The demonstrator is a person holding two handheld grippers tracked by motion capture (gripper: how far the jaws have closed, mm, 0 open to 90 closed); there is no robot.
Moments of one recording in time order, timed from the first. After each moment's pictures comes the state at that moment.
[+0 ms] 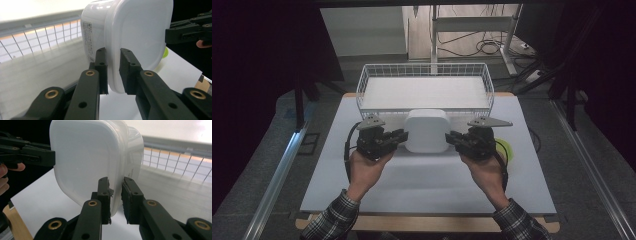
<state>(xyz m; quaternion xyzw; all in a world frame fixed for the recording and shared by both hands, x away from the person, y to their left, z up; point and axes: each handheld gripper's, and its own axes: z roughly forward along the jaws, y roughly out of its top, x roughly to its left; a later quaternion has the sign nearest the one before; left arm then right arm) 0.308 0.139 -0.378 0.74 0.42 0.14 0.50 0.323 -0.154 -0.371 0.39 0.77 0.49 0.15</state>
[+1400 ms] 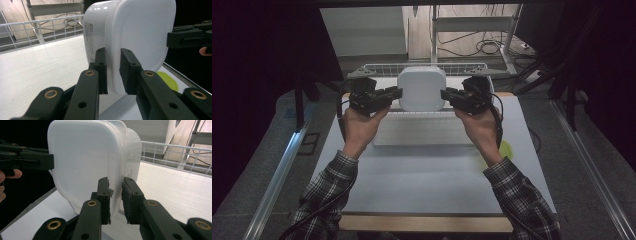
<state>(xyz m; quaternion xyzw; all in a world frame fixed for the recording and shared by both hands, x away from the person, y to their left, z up) 0.372 0.153 -0.301 0.72 0.43 0.18 0.52 0.389 -0.130 -0.291 0.39 0.75 0.51 0.17</state>
